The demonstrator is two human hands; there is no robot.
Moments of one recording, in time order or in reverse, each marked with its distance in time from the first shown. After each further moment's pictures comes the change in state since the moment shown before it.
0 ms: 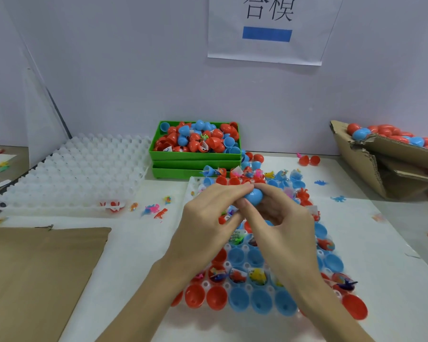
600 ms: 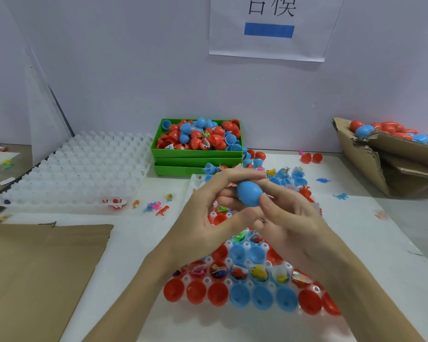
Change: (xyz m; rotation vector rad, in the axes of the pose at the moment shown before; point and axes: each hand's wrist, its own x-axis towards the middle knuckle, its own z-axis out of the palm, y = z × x) left_hand 0.011 0.007 -0.020 -0.587 -0.294 -0.255; right_hand 0.023 -0.002 -0.032 0.801 -0.724 0.269
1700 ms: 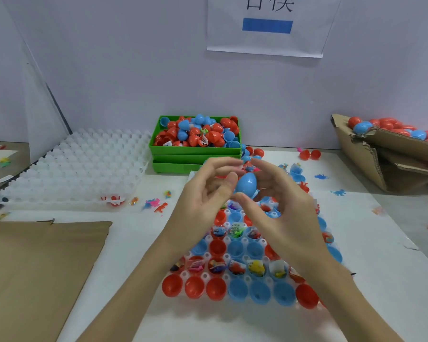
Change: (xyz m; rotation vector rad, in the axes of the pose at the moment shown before) left_hand 0.006 -0.002 0.003 -0.079 0.171 -0.207; right_hand 0.006 0.013 0.010 -1.042 0.511 -0.353
